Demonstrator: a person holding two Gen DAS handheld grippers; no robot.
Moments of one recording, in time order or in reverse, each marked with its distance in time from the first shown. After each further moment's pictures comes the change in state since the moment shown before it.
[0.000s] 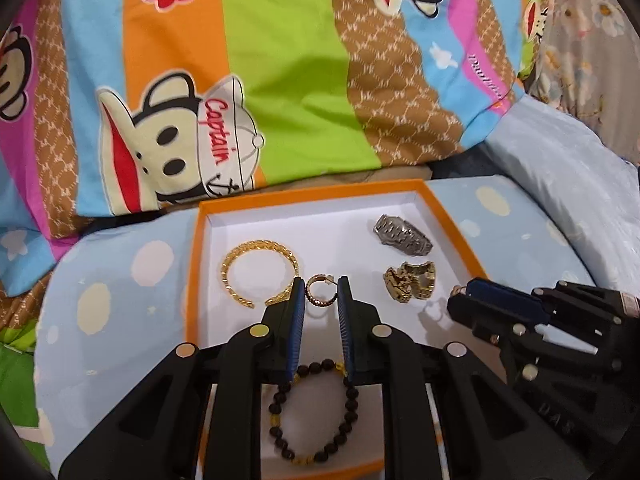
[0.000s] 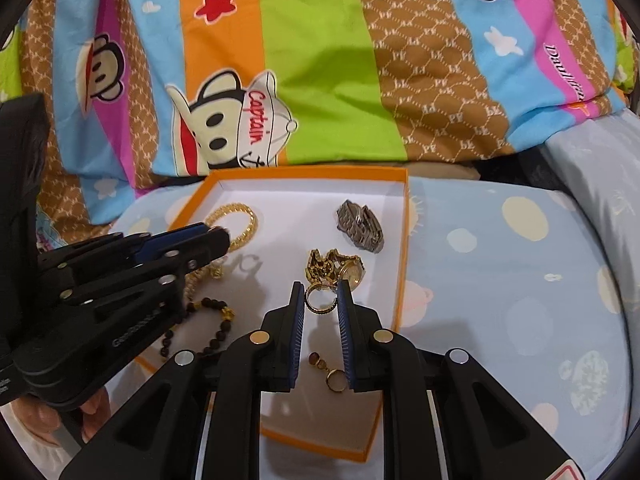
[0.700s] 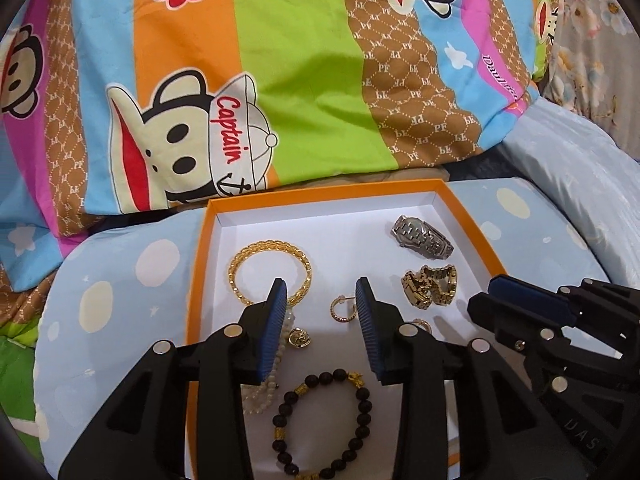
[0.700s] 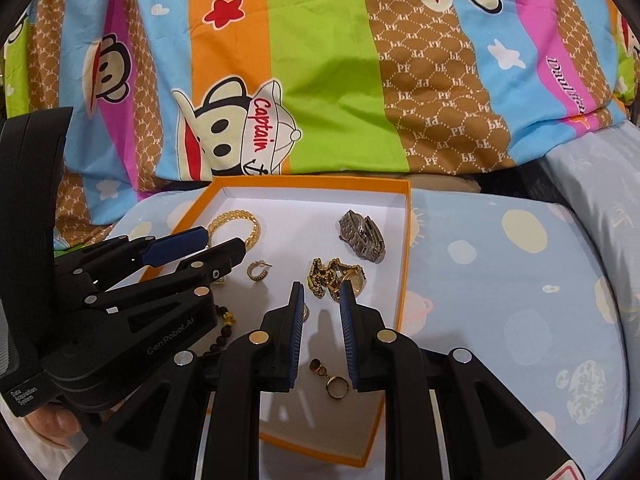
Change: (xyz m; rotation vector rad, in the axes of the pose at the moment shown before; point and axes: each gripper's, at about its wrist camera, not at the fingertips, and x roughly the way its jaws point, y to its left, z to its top) left arm -0.003 0.001 -0.004 -0.002 -0.046 0.065; right arm -0.014 0.003 0.003 -0.018 -0.052 -0.005
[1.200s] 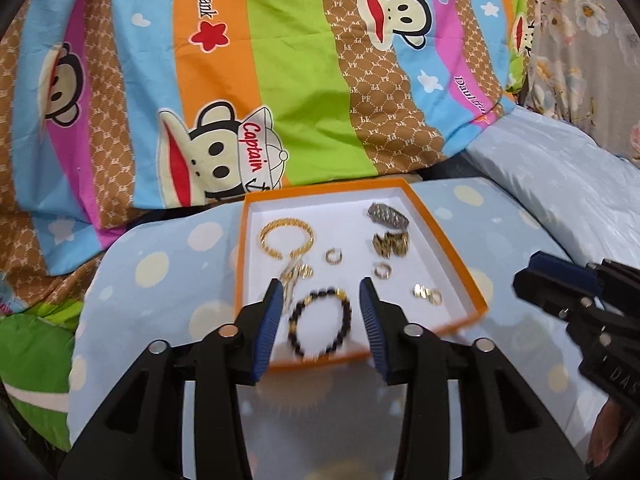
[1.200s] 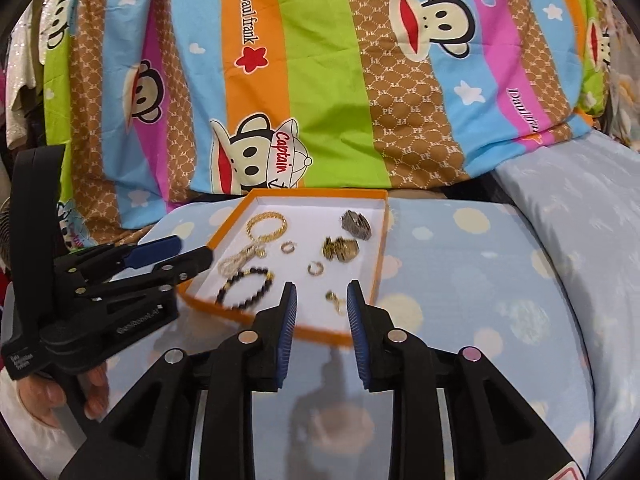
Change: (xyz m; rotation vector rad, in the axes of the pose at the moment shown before) left arm -0.102 -0.005 -0.043 0.018 -0.063 0.013; right arm -0.113 0.009 -0.054 -0.002 -0.109 -0.012
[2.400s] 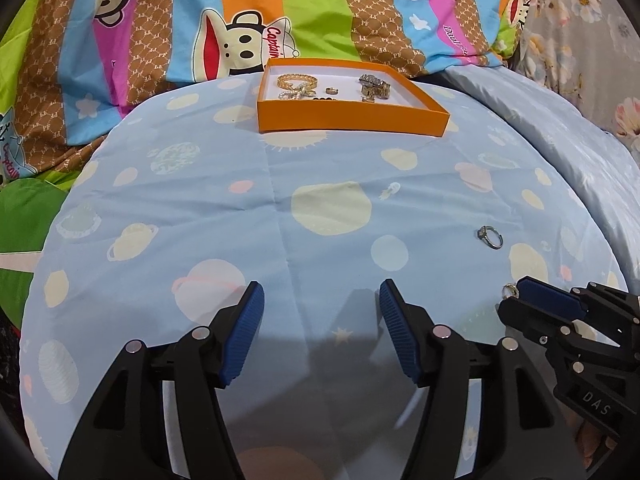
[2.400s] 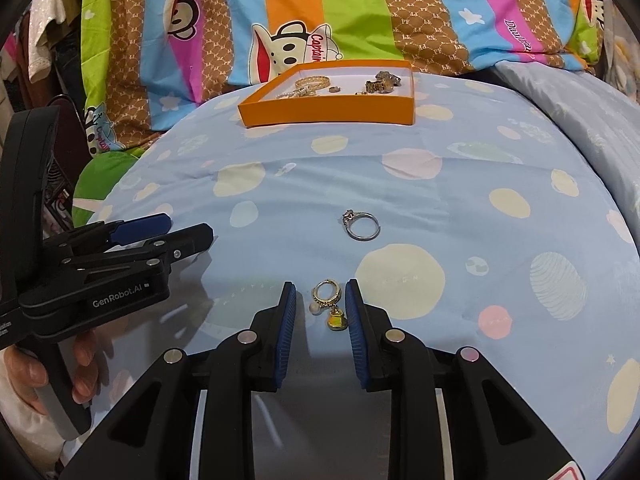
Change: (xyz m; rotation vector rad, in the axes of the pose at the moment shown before) left arm -0.067 -0.002 -0.168 -0.092 0.134 -0.044; right arm -0.045 0.053 -0.164 -0.007 0.178 0.016
